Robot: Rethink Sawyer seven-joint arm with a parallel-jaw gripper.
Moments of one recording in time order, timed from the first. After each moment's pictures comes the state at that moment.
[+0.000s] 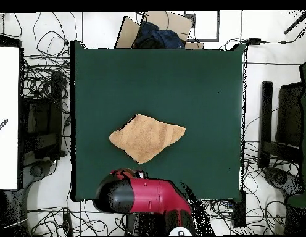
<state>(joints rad) -0.16 -0.99 0.04 2.22 -0.09 0.42 1.63</state>
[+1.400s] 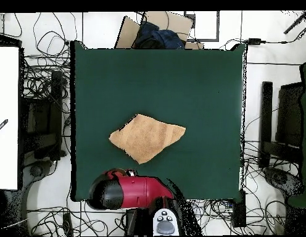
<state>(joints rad) -0.08 -0.86 0.04 2.21 -0.09 0.29 1.63</state>
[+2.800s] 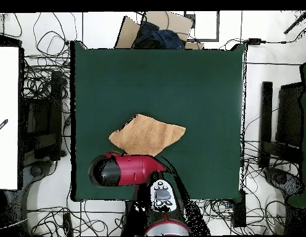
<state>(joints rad) -0.10 -0.73 0.10 2.05 -0.09 0.31 1.63</state>
